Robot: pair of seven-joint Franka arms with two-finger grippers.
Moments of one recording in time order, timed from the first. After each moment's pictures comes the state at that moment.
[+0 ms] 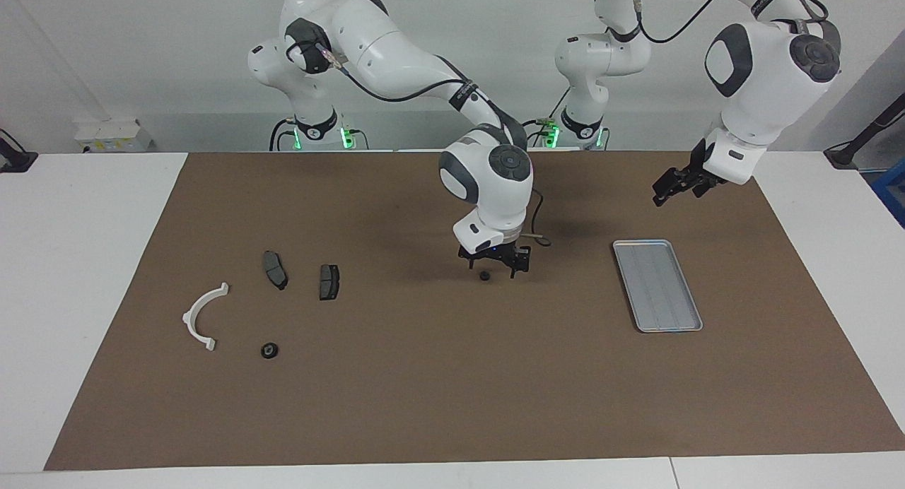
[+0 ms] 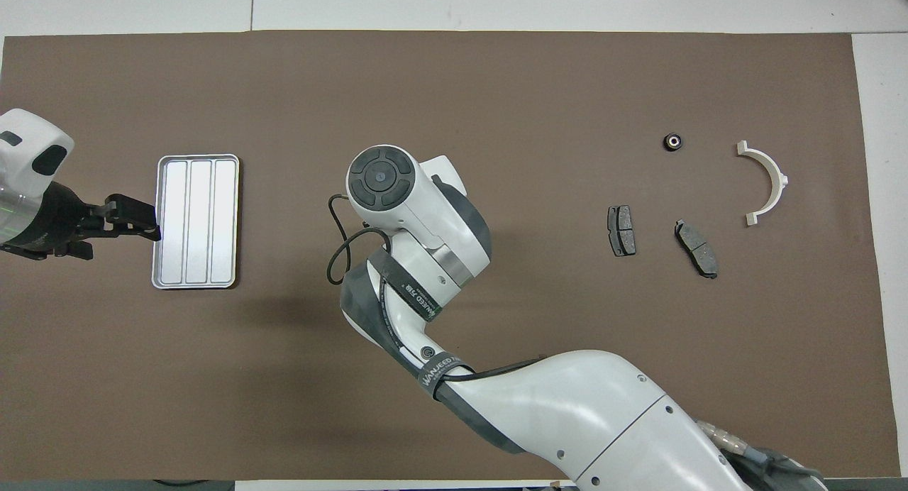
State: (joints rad) left arm -0.02 -0.03 0.00 -1.85 -0.05 1.69 -0.19; right arm 0.65 0.72 0.05 -1.29 -0.05 2.01 1.02
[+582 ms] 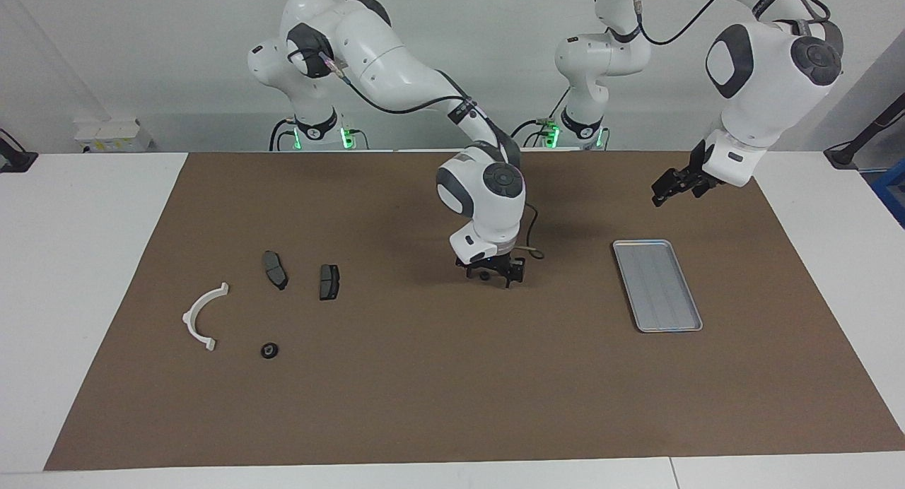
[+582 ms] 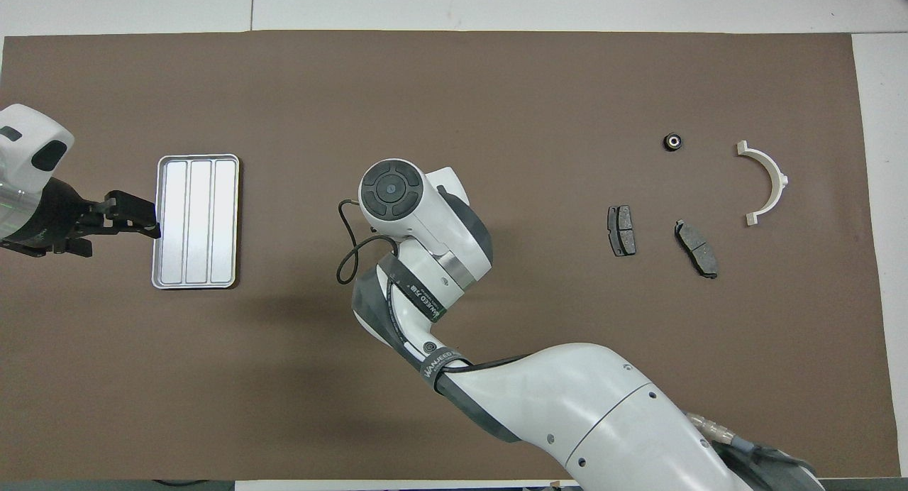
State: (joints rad) left arm -0.02 -0.02 0.00 -1.83 -0.05 1.69 -0.19; right arm 0.64 0.74 0.05 -1.35 -0.05 2.11 1.05
